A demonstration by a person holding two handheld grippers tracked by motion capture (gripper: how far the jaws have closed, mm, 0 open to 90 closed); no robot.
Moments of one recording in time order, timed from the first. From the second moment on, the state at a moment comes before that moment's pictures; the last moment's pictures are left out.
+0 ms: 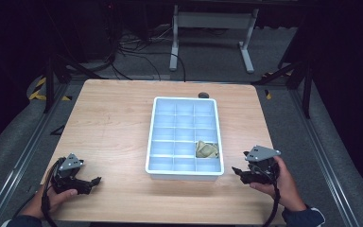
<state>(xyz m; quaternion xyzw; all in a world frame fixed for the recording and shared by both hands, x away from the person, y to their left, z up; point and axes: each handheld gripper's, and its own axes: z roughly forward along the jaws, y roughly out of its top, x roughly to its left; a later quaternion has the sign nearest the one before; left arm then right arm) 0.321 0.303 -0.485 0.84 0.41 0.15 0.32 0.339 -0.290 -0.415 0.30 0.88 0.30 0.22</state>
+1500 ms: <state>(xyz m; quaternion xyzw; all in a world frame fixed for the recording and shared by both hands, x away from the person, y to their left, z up) 0.321 0.303 -0.485 0.84 0.41 0.15 0.32 0.310 -0.351 -0.484 0.41 0.81 0.37 0.18</state>
